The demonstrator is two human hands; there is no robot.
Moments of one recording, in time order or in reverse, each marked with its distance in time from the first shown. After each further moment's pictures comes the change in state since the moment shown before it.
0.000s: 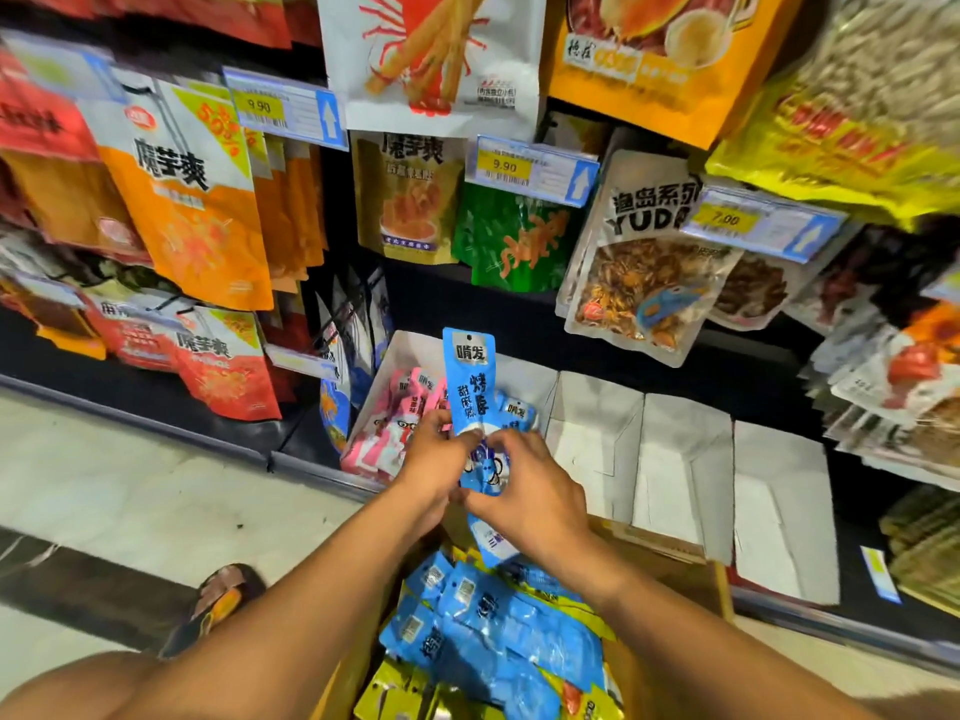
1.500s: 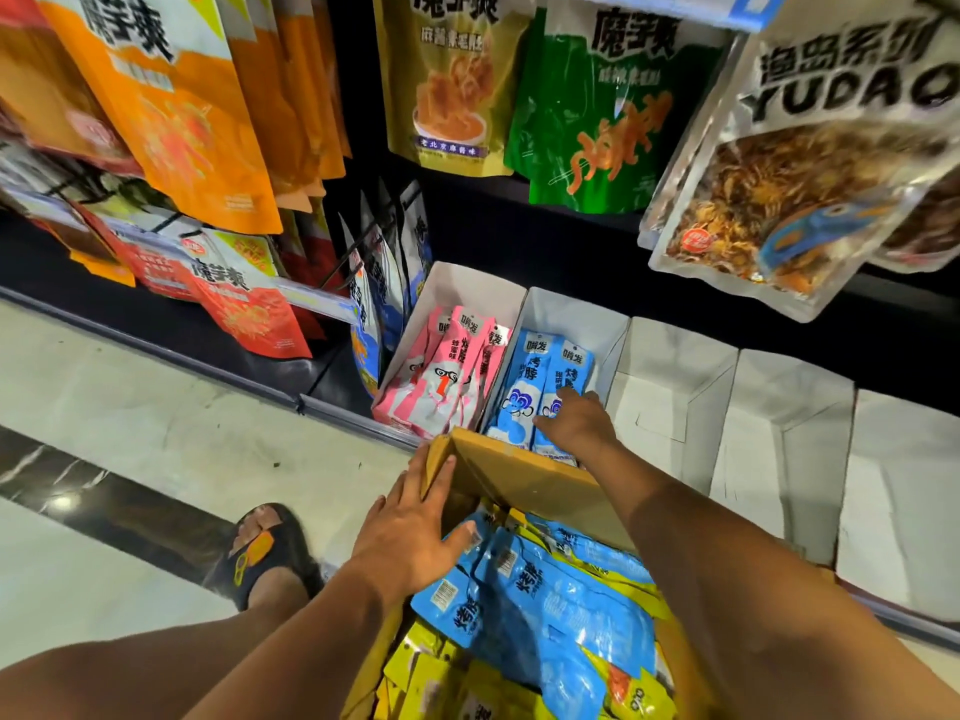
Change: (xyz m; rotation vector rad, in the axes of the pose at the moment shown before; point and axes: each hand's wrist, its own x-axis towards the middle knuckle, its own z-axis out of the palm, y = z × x) left_hand 0.032 -0.142 -0.103 1.514 -0.257 0.120; right_hand 0.161 0.107 0.133 -0.063 -0.266 0.303
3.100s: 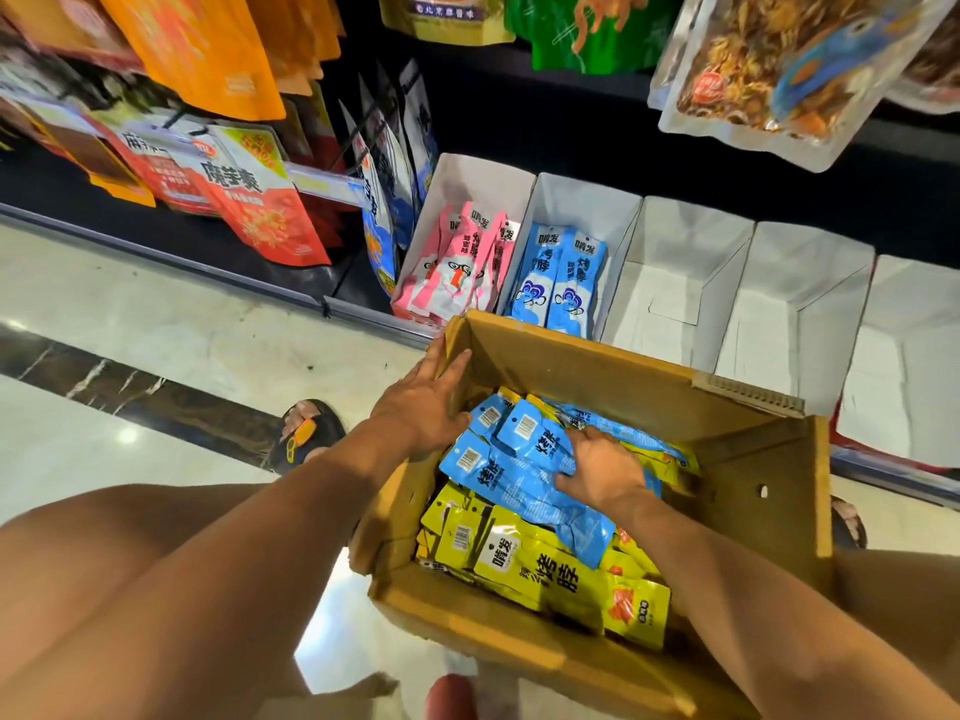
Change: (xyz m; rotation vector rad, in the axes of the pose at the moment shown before) left_hand -0.023 -0.003 -0.013 0.065 -0.040 0.021; right_hand -0.161 0.111 0.106 -0.349 -0.171 -0.241
